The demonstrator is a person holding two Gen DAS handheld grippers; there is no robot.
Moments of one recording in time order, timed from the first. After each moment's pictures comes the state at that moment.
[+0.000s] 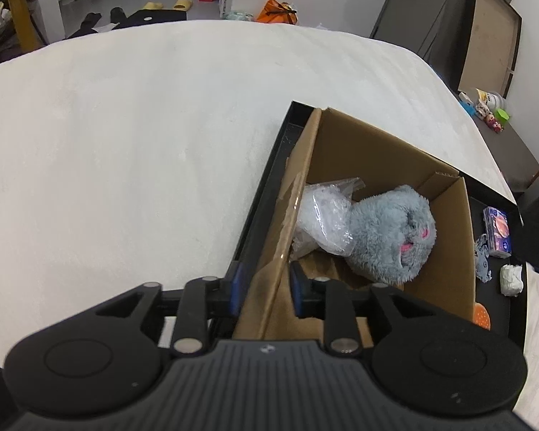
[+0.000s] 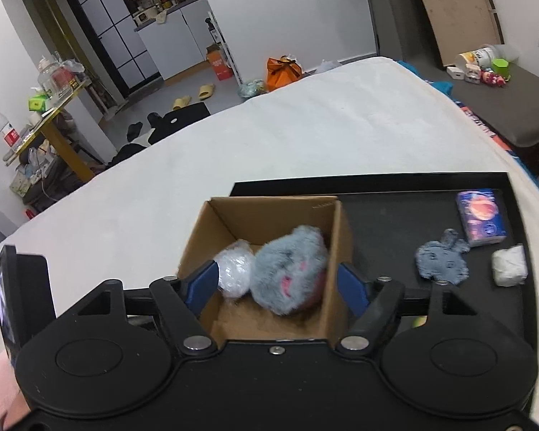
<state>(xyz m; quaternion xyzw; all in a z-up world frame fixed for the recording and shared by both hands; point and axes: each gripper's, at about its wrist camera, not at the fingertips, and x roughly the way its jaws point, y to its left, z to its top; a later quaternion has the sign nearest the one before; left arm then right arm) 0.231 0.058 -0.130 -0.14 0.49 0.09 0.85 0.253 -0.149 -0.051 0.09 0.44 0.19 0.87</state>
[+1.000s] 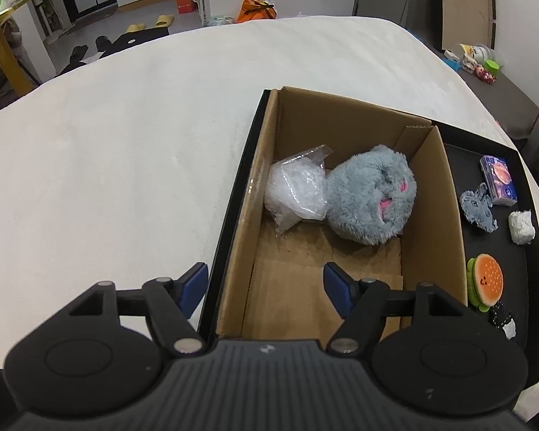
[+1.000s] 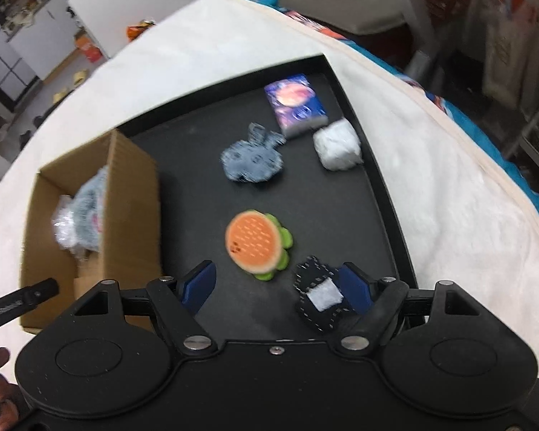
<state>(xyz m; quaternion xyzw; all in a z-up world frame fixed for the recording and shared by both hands) 0.219 0.015 -0.124 -0.04 0.51 0.08 0.86 0.228 -0.268 -0.113 0.13 0.55 0.00 0.83</state>
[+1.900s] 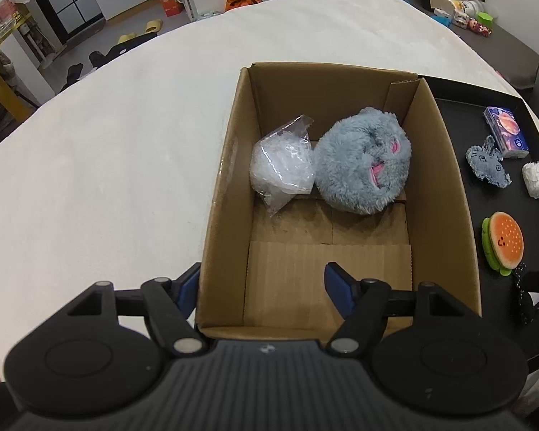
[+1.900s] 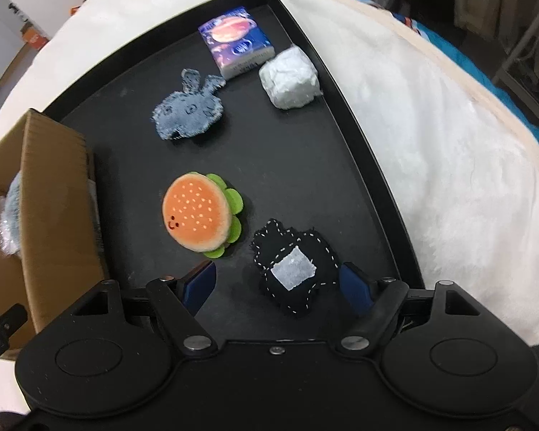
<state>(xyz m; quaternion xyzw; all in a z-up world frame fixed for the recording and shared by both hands) 0.223 -0.014 -0.139 0.03 0.53 0.09 0.84 0.233 -0.278 -0.173 0.17 0.61 -0.06 0.77</state>
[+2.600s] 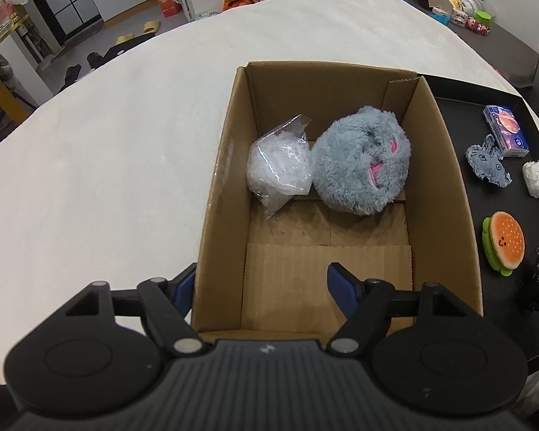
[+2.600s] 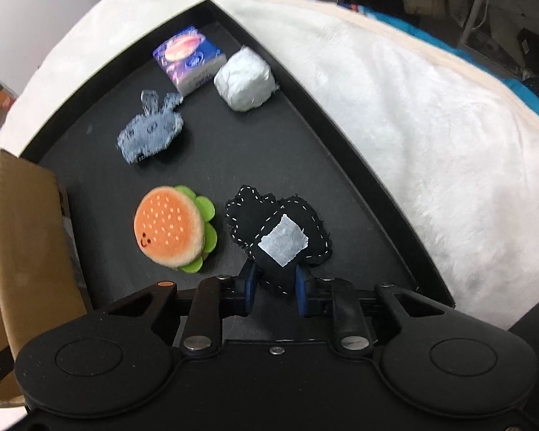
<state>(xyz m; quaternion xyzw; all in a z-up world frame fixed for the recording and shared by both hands) 0.225 -0.015 -0.140 0.03 0.53 0.08 0.84 0.207 -0.282 -0.195 0.22 0.56 -0.14 0.79</state>
